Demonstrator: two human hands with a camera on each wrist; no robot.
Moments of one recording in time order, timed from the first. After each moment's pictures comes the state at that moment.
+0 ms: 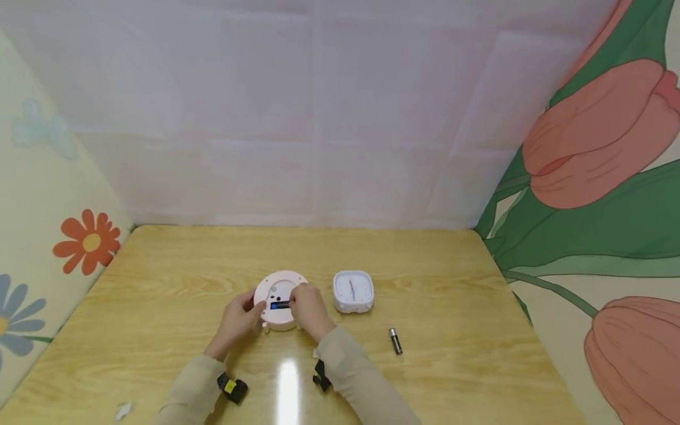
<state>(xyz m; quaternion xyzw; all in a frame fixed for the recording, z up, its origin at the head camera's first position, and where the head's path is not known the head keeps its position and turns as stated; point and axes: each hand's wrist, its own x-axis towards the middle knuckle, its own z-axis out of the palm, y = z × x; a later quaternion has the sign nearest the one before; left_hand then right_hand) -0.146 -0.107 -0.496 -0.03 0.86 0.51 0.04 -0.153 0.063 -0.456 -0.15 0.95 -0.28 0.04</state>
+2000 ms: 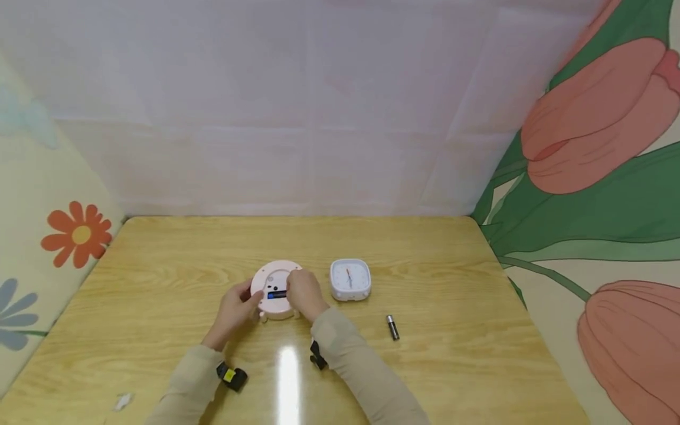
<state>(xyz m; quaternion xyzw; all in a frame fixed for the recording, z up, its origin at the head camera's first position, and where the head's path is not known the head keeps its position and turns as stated) -0.148 -0.107 -0.491 -0.04 0.86 0.51 0.05 -0.167 0.057 -0.444 -0.14 0.97 -0.20 0.08</state>
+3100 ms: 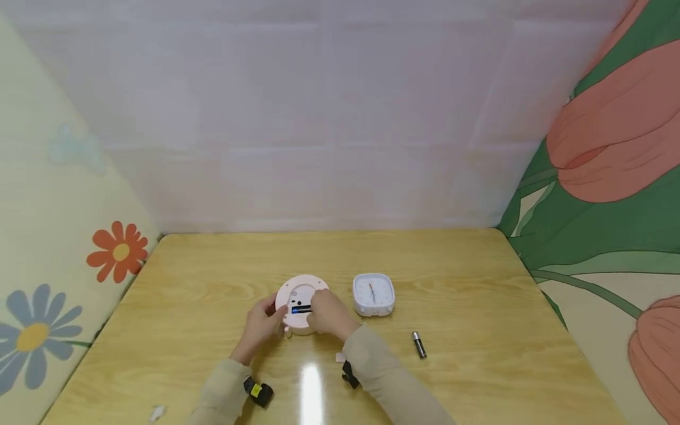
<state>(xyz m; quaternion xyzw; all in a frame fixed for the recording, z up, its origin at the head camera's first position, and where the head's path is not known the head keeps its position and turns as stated) -0.139 -0.085 -0.510 -0.02 0.85 0.52 0.04 -0.151 0.092 -0.460 -0.23 0.93 -0.25 0.12</state>
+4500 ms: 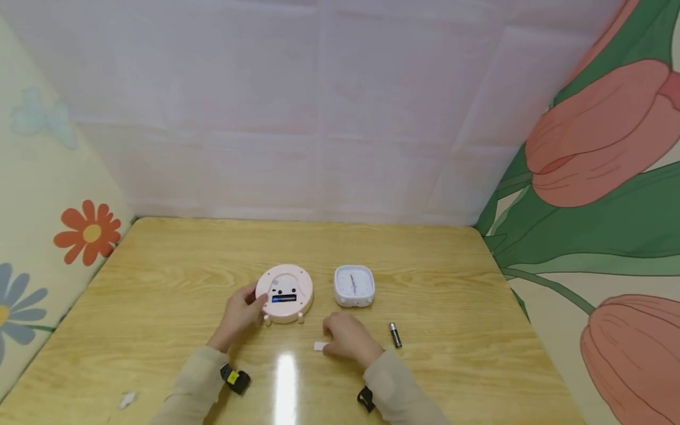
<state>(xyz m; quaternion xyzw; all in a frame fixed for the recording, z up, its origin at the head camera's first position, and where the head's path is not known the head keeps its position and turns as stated) -0.141 -0.084 -0.504 -0.06 0.85 0.52 0.08 -0.094 0.160 -0.468 -0.28 0.93 -0.20 0.11</state>
